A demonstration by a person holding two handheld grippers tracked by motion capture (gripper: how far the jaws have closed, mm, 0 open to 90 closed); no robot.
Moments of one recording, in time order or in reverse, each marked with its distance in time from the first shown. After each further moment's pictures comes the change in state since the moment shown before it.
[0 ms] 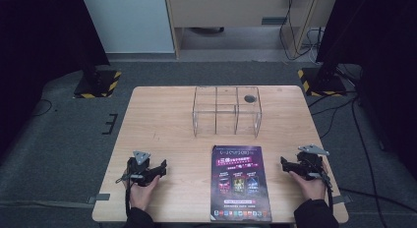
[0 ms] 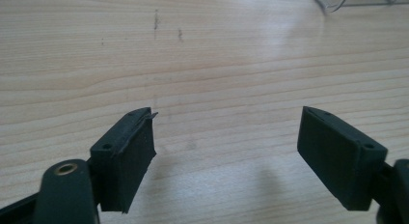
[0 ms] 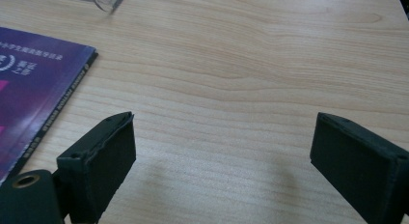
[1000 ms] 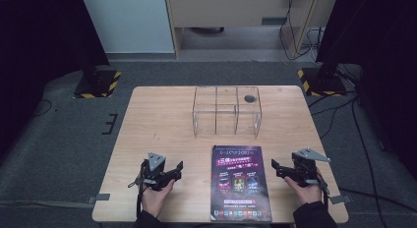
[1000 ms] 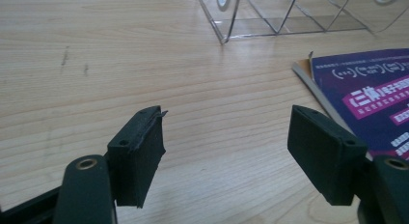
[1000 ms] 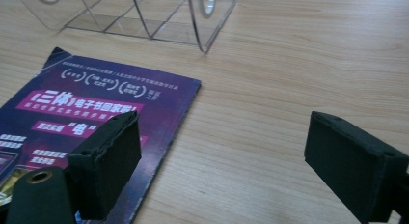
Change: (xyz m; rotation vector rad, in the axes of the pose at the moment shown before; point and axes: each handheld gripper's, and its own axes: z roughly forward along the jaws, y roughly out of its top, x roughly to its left) left arm -0.055 0.011 -0.021 -0.068 -0.151 0.029; right arm 0.034 0.006 -0.035 -0.107 0.185 0.020
